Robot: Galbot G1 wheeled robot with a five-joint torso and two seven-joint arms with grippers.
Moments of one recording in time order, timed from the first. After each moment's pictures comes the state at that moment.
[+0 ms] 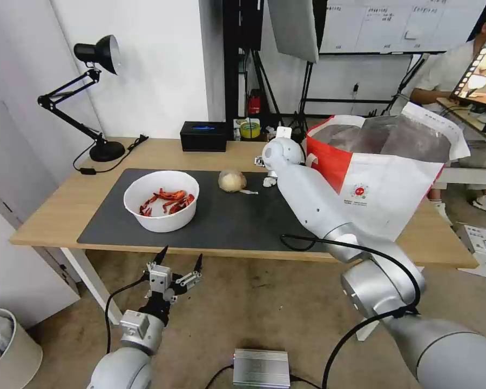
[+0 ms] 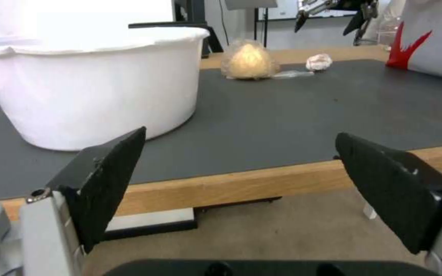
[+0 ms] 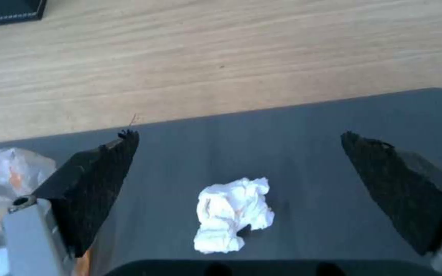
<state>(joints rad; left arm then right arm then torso) 1.54 -1.17 -0.37 -2.05 -0.23 -0.06 -0.09 -0.03 1.55 -0.03 0.78 0.94 -0.70 0.68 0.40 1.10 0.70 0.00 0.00</state>
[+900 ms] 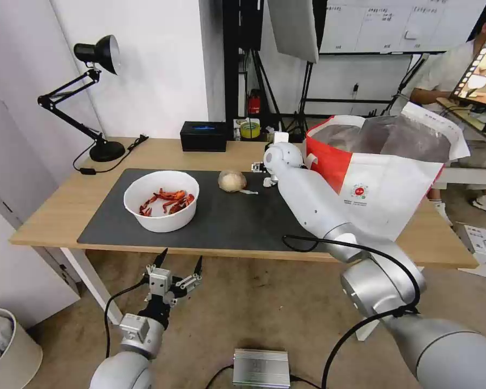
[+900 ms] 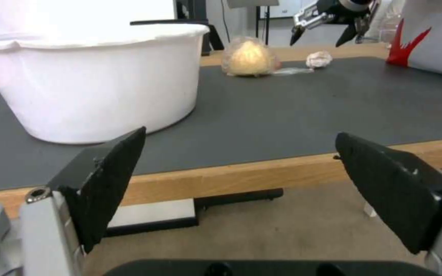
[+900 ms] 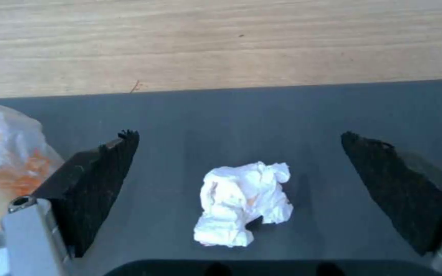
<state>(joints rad) 1.56 -1.18 -0.37 -2.06 -0.21 -0.07 -0.09 -0.03 1.55 -0.02 0.71 0.85 -0.72 0.53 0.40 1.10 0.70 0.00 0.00</state>
